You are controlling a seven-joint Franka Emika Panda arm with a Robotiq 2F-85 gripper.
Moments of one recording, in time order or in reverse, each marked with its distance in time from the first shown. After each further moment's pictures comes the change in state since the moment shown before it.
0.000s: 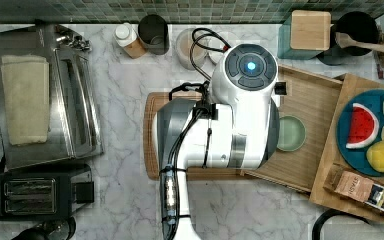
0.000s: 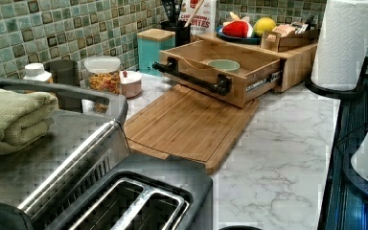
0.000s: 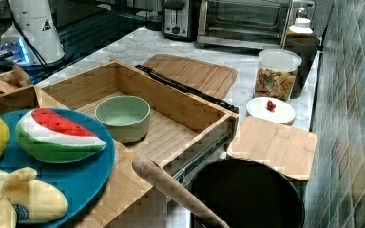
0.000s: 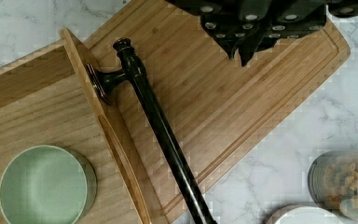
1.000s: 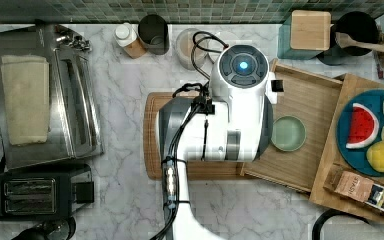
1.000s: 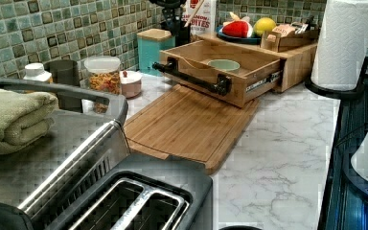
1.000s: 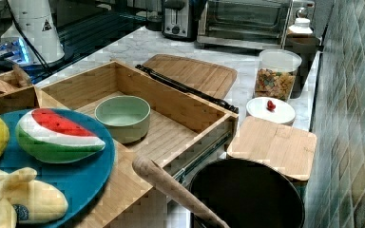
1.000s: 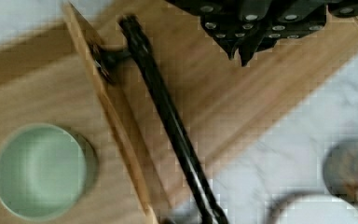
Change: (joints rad) arm 0.002 0.050 0.002 -0.028 -0.046 0.102 -0.006
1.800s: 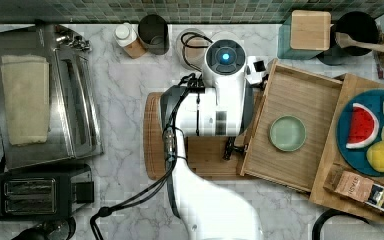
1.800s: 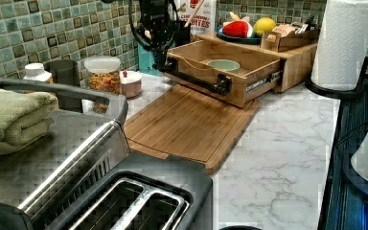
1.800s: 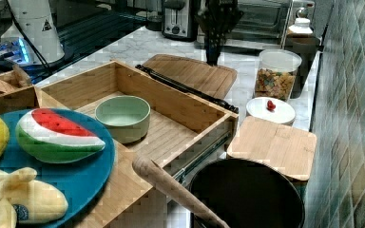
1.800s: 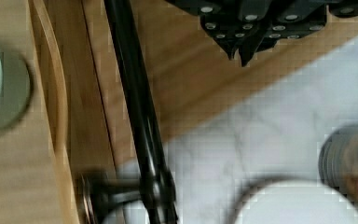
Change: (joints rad) arm 0.013 0.222 0.005 0.019 -0.063 0.229 -0.150
